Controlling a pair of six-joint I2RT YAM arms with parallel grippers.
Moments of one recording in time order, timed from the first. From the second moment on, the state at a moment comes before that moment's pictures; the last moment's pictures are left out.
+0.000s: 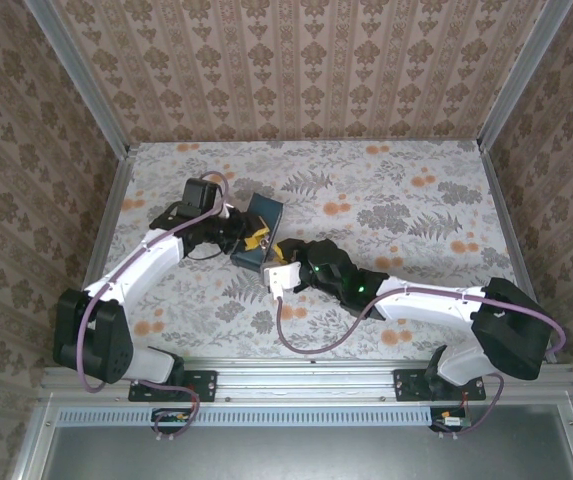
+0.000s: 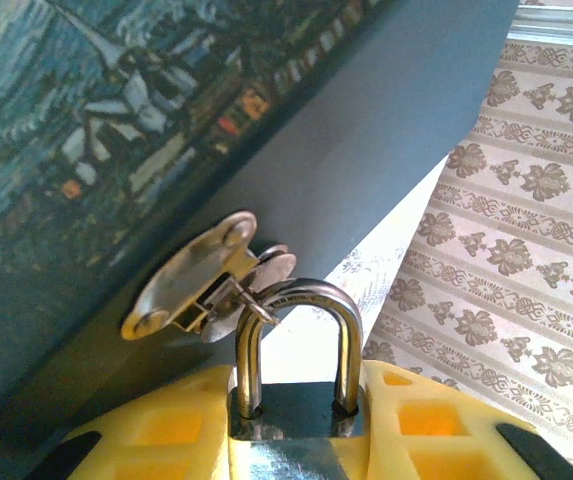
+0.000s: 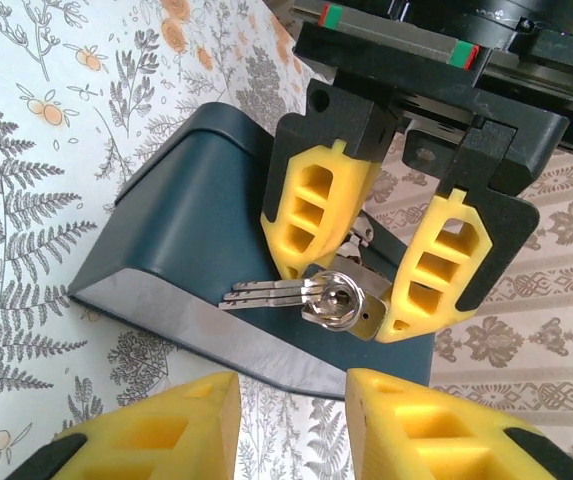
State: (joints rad) left arm -0.39 1.39 1.01 -0.47 0.67 -1.10; right arm 0.94 1.43 0.77 0.32 0.15 -1.10
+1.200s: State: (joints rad) left arm -0.41 1.32 0.98 -0.51 0.67 -1.22; right arm 0.90 1.52 0.84 0.38 0.12 -1.30
